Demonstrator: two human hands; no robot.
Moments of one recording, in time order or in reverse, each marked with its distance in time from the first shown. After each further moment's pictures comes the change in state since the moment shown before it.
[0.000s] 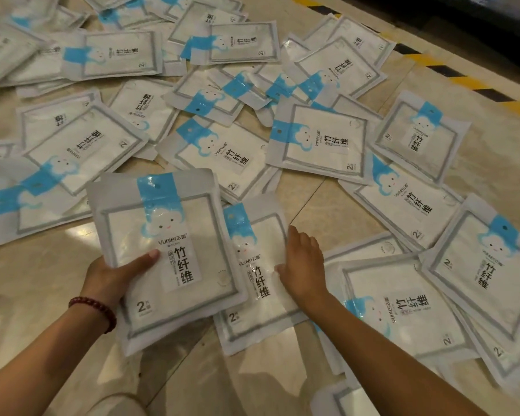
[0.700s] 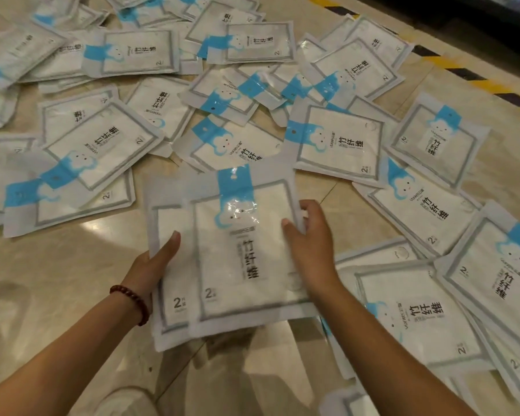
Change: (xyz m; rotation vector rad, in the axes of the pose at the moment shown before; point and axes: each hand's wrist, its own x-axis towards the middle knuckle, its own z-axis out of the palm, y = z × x) left_hand -0.007 0.001 0.024 -0.047 -0.155 -0.141; right_hand -0.002 -0.052 -0.061 0.977 0.166 0.126
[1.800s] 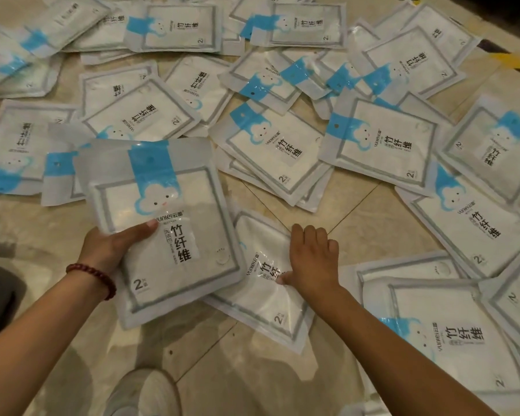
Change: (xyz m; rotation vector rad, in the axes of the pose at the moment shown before) left_hand 0.009 0.018 -0.080 -0.132 0.266 0.202; right_hand 0.010 0.058 0.044 -1.299 -0.396 -0.236
